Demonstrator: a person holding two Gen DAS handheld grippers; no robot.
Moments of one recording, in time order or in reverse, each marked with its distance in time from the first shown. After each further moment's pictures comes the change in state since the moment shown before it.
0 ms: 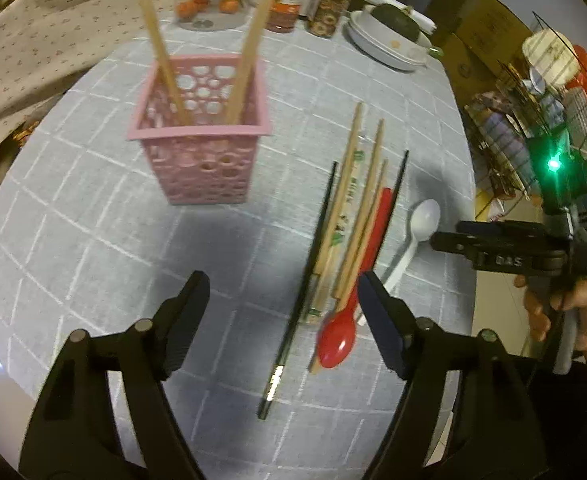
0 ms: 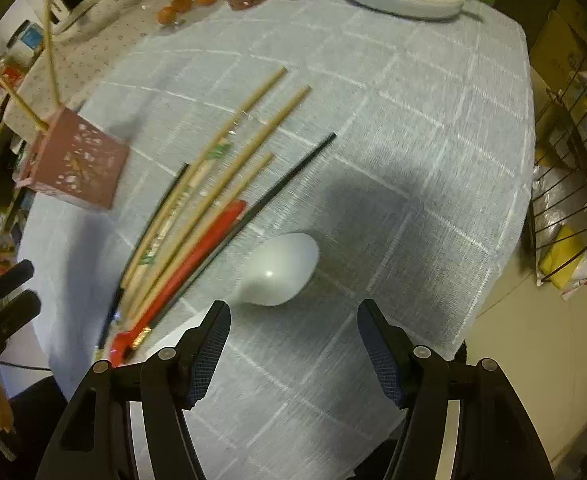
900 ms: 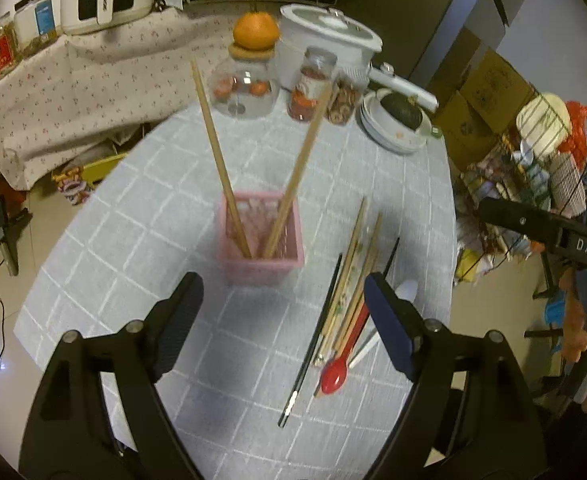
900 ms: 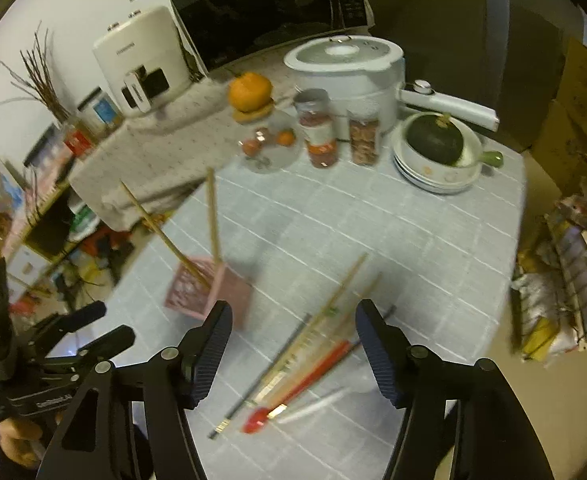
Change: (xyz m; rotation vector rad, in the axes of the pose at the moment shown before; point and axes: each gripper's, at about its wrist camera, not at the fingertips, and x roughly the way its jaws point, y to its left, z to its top) left arm -0.087 0.023 0.048 -0.054 -0.144 0.038; right arm -0.159 0.085 0.050 -0.052 -0.304 0.038
